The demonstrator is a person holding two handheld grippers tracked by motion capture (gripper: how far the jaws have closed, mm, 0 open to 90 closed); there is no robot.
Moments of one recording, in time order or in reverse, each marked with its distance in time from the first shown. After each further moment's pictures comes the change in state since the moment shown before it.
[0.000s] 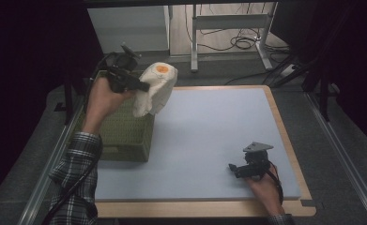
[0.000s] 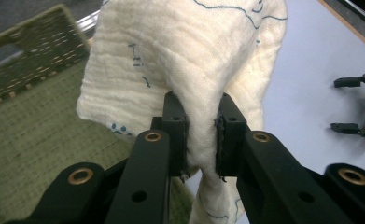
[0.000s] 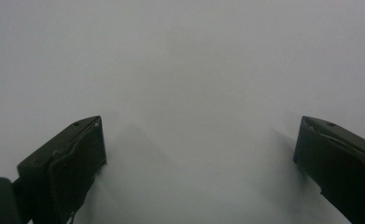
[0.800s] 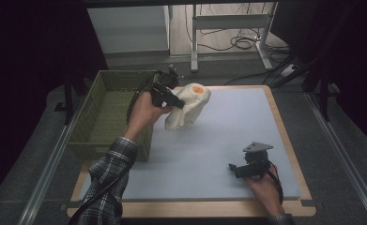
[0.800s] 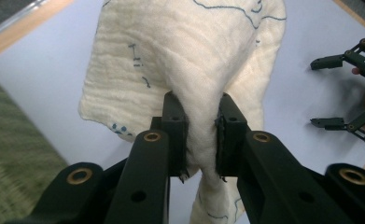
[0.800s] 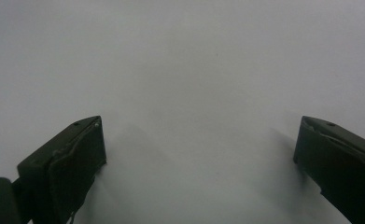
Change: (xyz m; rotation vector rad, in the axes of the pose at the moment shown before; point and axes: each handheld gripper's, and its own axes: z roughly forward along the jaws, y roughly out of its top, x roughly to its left) left arm -0.060 0.015 0.100 0.081 -0.110 0.100; right arm 0.000 0.000 0.000 0.002 0.001 0.002
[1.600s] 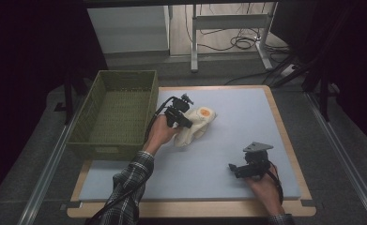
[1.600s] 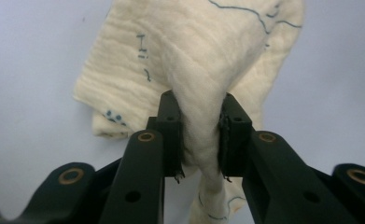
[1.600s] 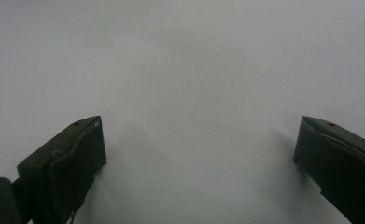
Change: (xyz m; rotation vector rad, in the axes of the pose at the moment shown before) left arm 0.006 -0.034 0.116 0.072 0.025 -0.007; right arm 0.000 0.000 0.000 -0.004 -0.002 -0.006
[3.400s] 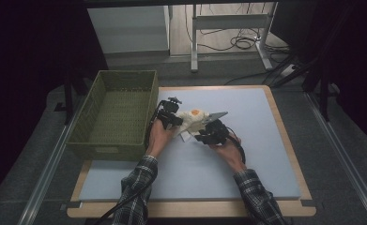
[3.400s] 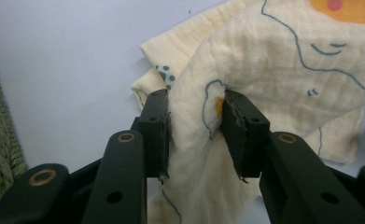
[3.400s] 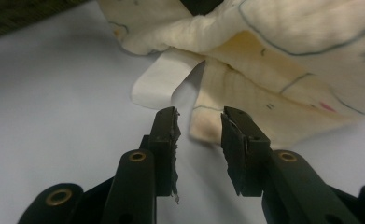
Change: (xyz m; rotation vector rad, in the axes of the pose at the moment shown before) left arm 0.036 -0.020 0.030 -0.114 0.176 -0.212; right arm 0.029 0.124 0.097 -0.015 0.247 -0.192
